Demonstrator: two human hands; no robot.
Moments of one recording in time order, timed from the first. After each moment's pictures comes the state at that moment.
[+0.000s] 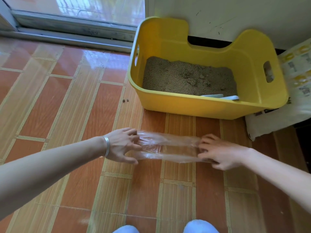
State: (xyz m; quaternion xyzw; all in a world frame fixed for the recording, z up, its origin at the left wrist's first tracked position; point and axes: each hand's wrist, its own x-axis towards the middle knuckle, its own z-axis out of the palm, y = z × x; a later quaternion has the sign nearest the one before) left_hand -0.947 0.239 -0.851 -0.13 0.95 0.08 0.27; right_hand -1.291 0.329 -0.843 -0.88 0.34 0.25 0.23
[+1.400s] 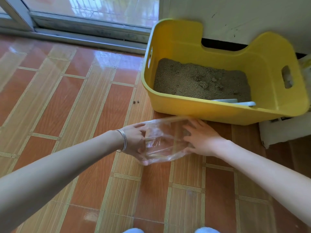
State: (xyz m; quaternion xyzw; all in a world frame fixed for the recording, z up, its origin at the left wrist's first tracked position) left_hand -0.956 0.222 -0.844 -0.17 0.92 0.11 0.33; right_hand -1.209 0.273 -0.845 -0.84 0.46 0.24 0.11
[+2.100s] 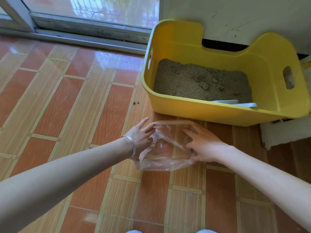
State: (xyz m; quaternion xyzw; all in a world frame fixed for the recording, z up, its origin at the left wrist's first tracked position) left_hand -0.973 0.236 -0.858 -0.19 0.90 -0.10 0.37; right_hand -1.212 0.284 -0.845 -0.85 0.46 0.20 0.17
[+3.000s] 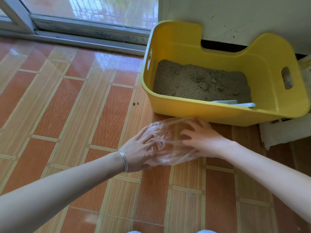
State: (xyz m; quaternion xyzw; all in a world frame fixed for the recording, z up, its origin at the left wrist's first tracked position) left_hand -0.958 0.267 -0.851 -0.20 0.96 0.02 0.17; right_hand -1.213 0.272 -0.832 -0.90 0.37 0.22 0.06
